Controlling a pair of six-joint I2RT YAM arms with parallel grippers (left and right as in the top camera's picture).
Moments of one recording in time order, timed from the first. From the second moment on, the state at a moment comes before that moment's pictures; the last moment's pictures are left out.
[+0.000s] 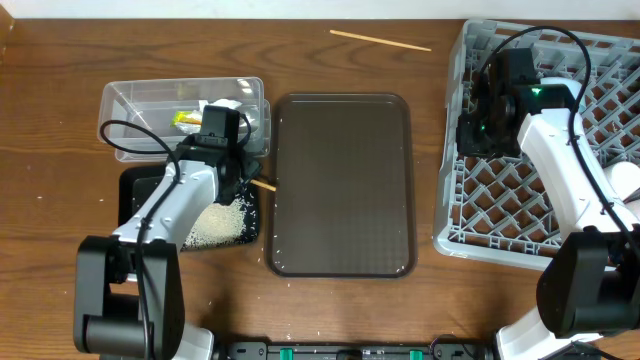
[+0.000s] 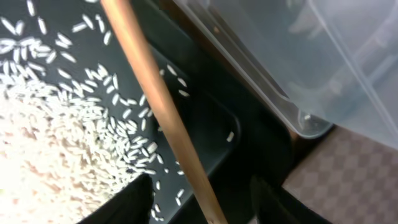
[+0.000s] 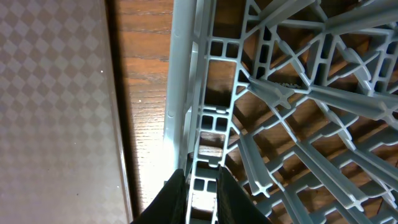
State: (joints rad) left arm -0.11 1.66 0.98 -0.56 -0.01 -0.99; right arm 0.06 1.77 1.44 -0.99 -0.06 0.14
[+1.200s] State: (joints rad) left arm -0.43 1.50 0.97 -0.48 0.02 -0.81; right arm 0.06 1.77 1.44 -0.99 -0.06 0.14
